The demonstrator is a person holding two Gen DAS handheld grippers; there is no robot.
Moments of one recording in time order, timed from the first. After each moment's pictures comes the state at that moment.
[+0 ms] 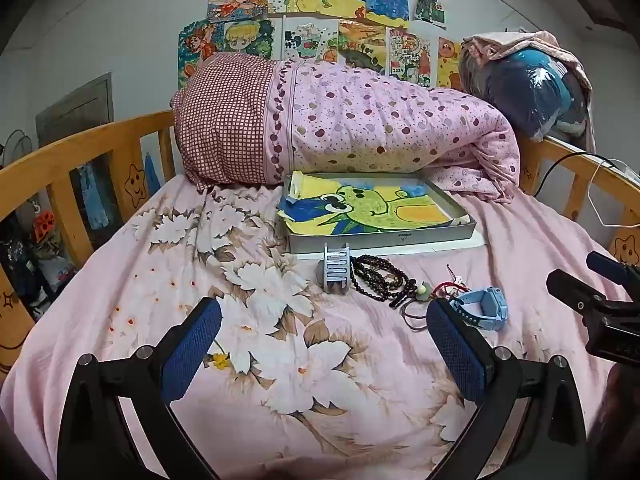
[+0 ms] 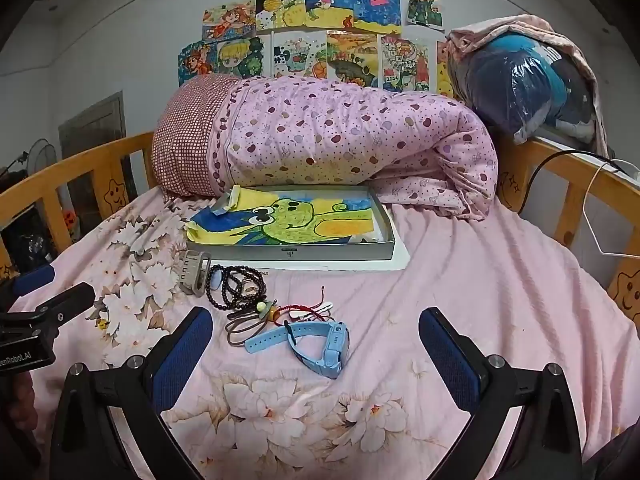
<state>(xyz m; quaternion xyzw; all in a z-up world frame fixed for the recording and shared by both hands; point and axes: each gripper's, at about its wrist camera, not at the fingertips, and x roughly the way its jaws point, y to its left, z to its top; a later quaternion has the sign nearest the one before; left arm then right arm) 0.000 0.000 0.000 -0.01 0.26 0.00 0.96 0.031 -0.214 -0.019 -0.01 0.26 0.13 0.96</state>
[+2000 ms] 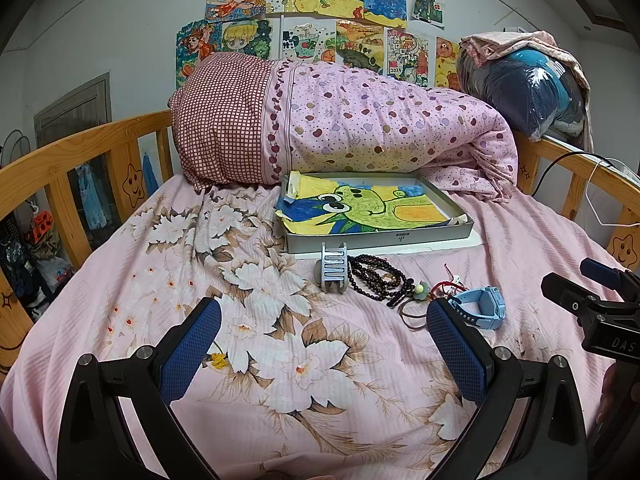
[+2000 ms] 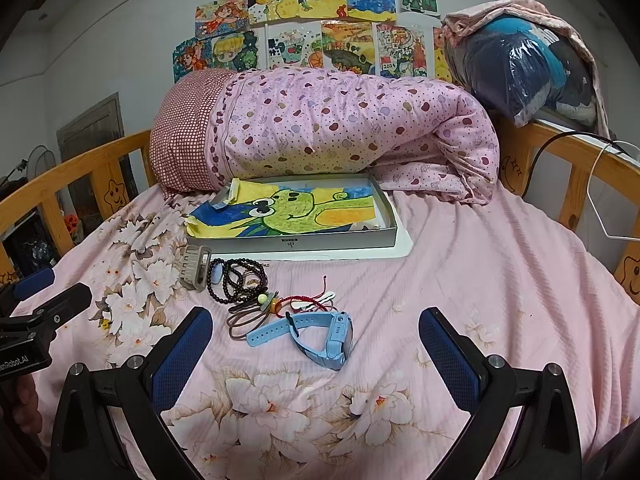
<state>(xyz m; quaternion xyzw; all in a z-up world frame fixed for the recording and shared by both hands) -0.001 0.000 0.000 -0.01 0.26 0.00 0.96 0.033 -0.216 -0.025 0.00 0.27 0.14 0.95</state>
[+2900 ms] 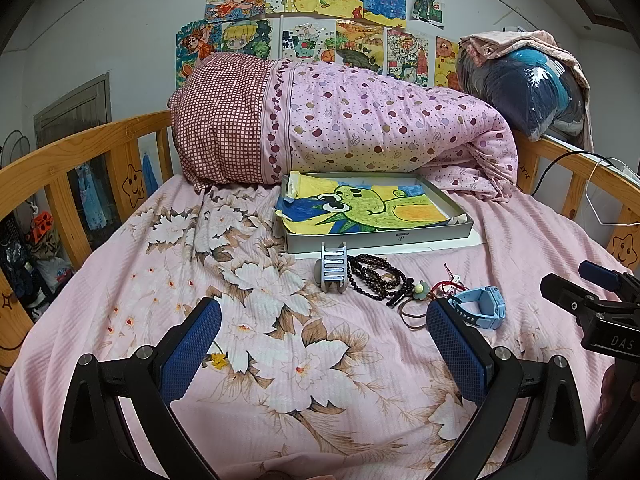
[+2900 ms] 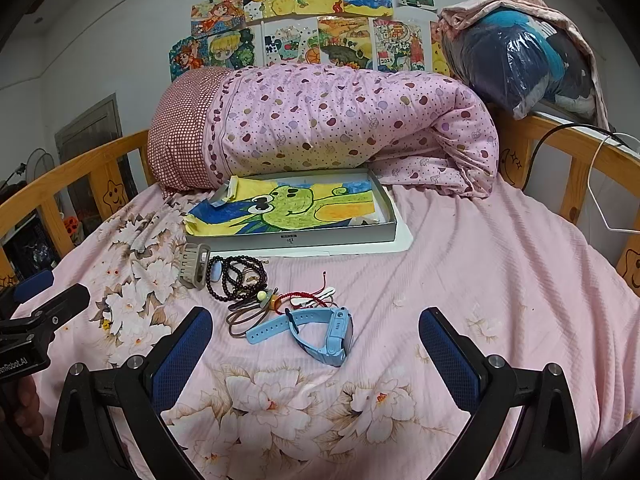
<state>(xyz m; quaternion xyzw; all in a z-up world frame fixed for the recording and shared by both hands) -0.001 0.000 0.000 -0.01 0.26 0.00 0.96 0.035 -0.216 -0.028 0.01 0.27 0.14 0.95</state>
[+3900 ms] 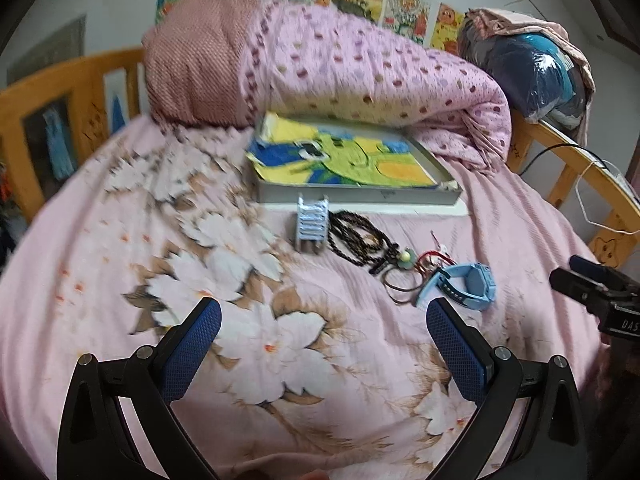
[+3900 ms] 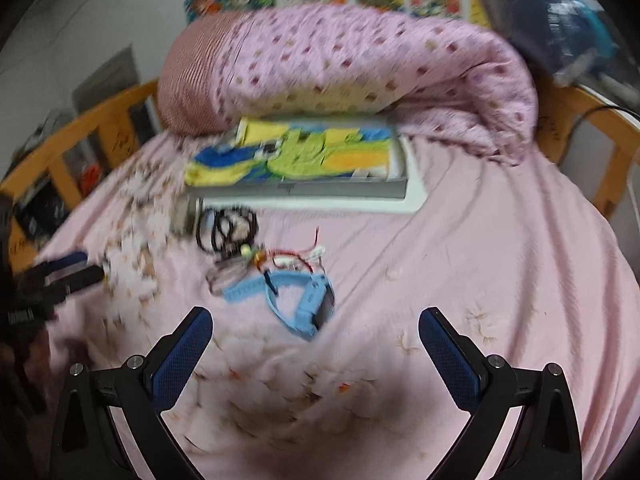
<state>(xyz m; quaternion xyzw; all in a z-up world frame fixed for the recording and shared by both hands) 0.044 0.014 -0.023 -0.07 0.37 -0.07 0.92 0.078 -0.240 -0.041 -0.04 0.39 0.21 0.90</state>
